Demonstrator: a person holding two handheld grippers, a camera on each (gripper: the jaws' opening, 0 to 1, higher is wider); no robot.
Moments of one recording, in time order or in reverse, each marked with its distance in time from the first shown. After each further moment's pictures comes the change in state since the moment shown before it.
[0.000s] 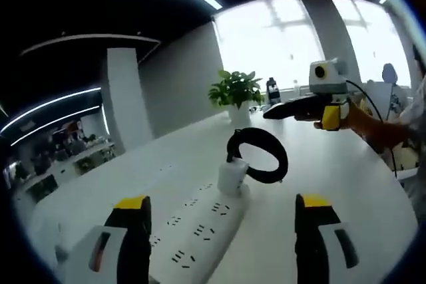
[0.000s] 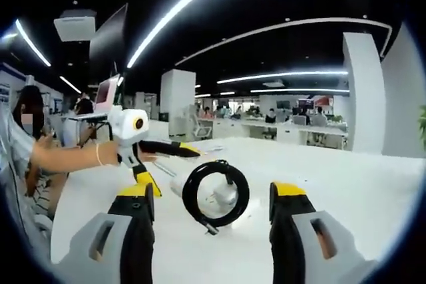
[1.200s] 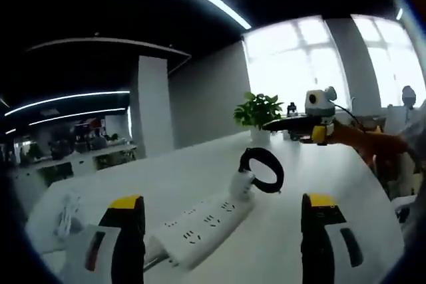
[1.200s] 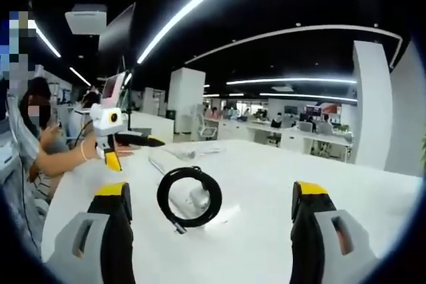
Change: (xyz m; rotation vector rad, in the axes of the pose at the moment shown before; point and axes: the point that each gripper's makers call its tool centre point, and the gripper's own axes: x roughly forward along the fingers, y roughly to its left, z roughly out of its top) left arm -0.057 -0.003 0.005 -0.101 -0.120 0.151; right arm -0.004 -0.046 0.010 -0.064 0.012 0.061
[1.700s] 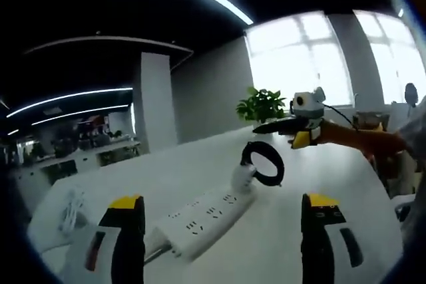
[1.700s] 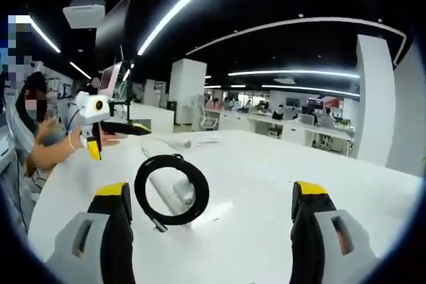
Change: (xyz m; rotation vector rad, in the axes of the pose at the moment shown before) left arm -0.009 0.003 -0.004 -0.005 0.031 0.023; right arm 0.029 -0.018 -0.021 -0.001 0.046 0.008
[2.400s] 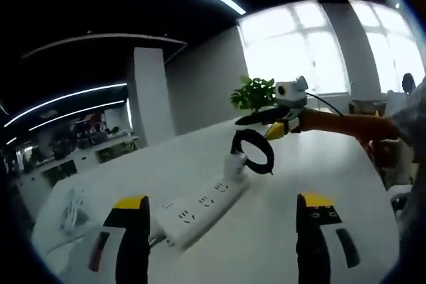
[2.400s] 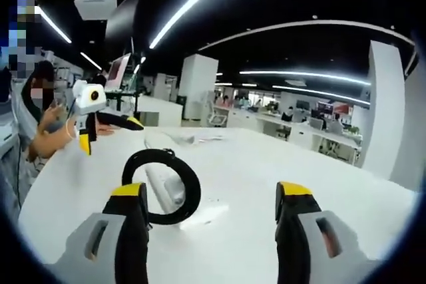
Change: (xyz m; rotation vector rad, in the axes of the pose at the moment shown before) left arm -0.007 -0.014 -0.012 0.032 0.068 -0.014; right arm 0.017 -0.005 -0.006 -0.089 0.032 0.068
